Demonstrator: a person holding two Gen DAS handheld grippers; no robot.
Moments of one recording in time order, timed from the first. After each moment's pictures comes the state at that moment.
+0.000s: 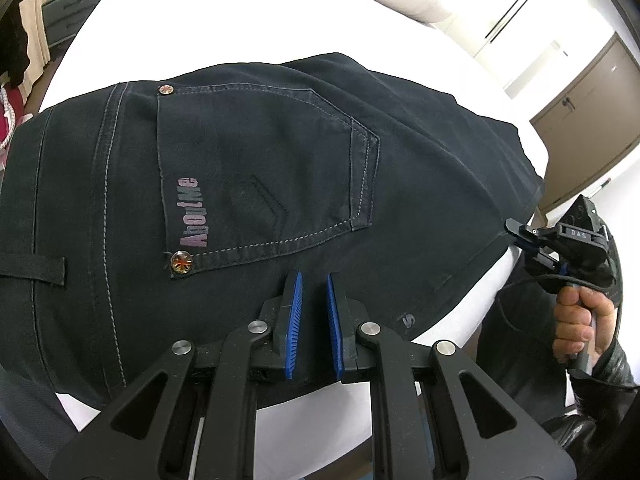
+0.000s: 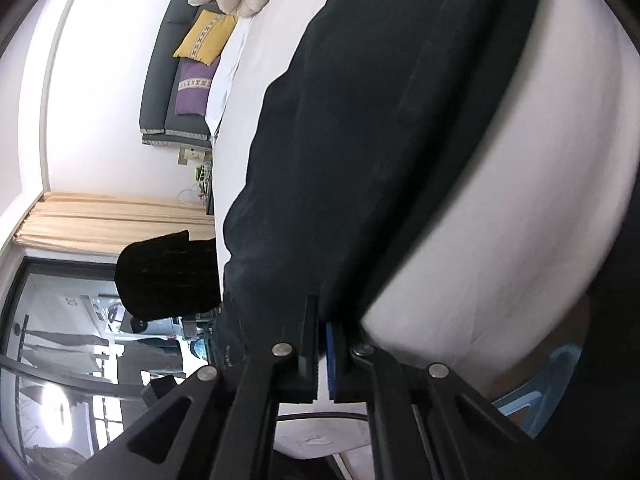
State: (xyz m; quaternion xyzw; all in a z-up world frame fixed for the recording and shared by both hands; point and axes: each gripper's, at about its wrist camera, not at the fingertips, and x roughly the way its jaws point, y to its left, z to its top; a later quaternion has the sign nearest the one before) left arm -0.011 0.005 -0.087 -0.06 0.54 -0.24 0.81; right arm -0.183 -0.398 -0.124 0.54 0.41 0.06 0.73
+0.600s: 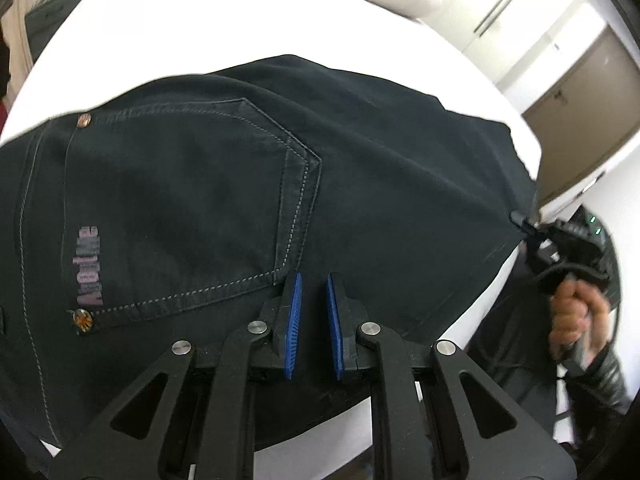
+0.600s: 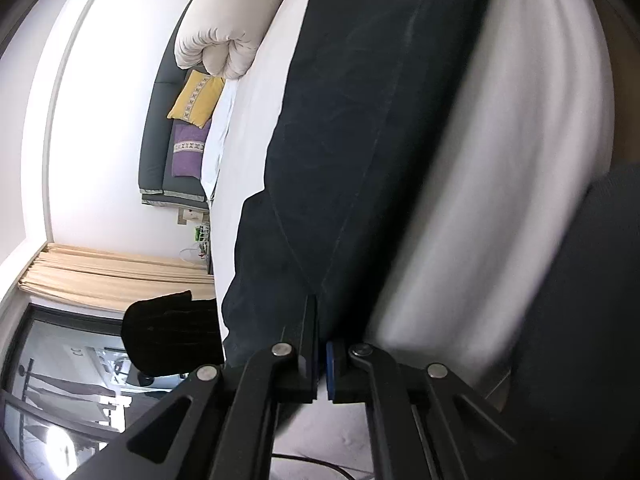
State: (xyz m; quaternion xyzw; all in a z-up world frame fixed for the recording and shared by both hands) left arm 0.002 -0.040 -0.087 -0.06 0.53 -0.26 0.80; right arm -0.212 -0.473 -0.124 0.59 0.33 -0.01 0.74
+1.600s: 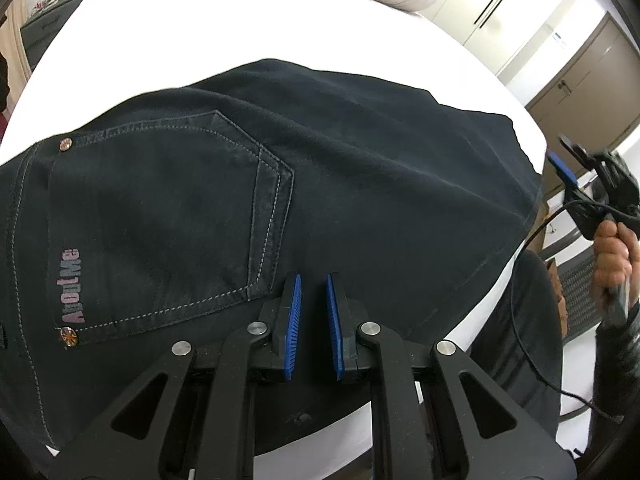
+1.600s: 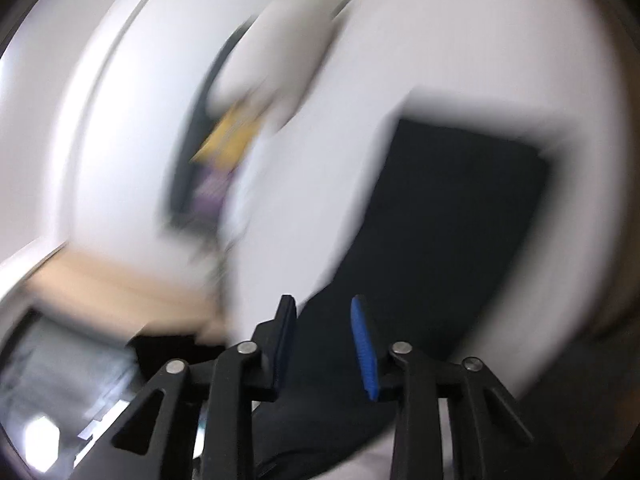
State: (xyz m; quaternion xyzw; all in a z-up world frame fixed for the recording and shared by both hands) left arm 0.002 -0.061 -0.080 -0.03 0.53 -0.25 0.81; right arm -0.160 -0.487 -0.047 0.56 0.29 0.08 0.77
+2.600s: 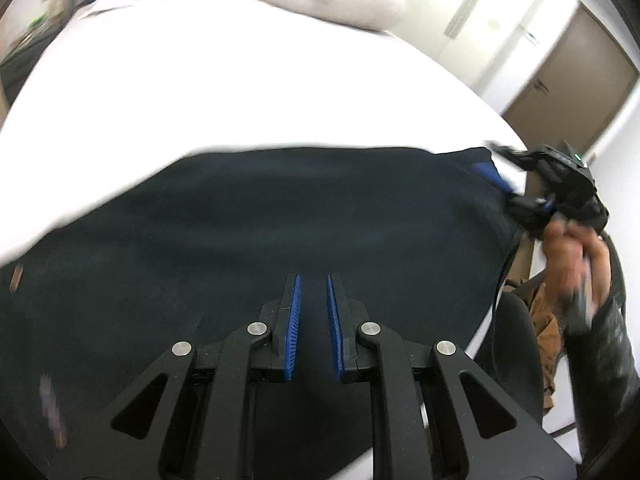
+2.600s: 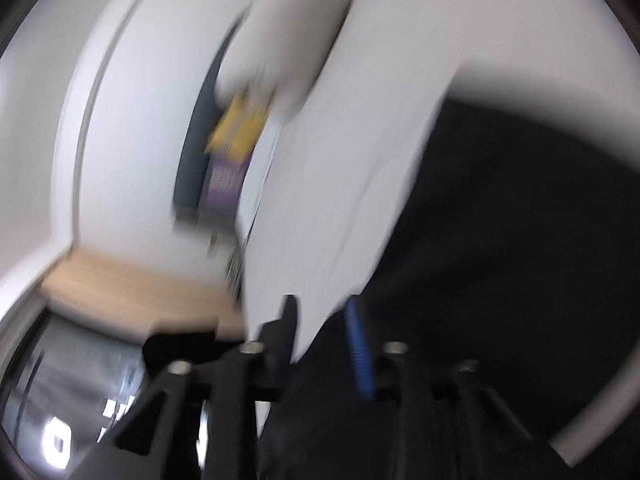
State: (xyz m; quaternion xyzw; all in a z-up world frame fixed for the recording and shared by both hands) left arm 0.051 -0.125 -0.051 -0.01 0.48 -0.30 0.82; right arm -0.090 -0.499 -0.073 0.56 0.31 0.07 0.77
